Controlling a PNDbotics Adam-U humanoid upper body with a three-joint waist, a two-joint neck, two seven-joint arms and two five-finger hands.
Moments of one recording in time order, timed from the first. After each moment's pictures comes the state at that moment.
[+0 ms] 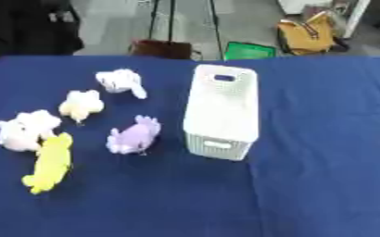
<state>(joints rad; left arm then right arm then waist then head) -0.37 0.18 0.21 -1.99 -0.48 -0.42 0.75 -0.45 -0.27 -0.12 -1.98 0.71 -0.36 -0.66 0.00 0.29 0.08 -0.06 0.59</state>
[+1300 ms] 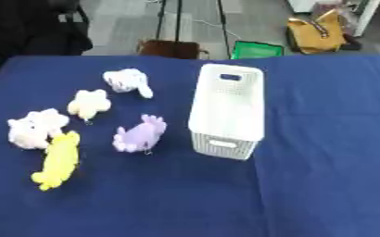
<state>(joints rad) -0.26 0.49 0.18 -1.99 -0.58 -0.24 0.58 -0.44 -0.27 -0.12 -1.98 0.71 -0.36 -0.66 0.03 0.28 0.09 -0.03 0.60</state>
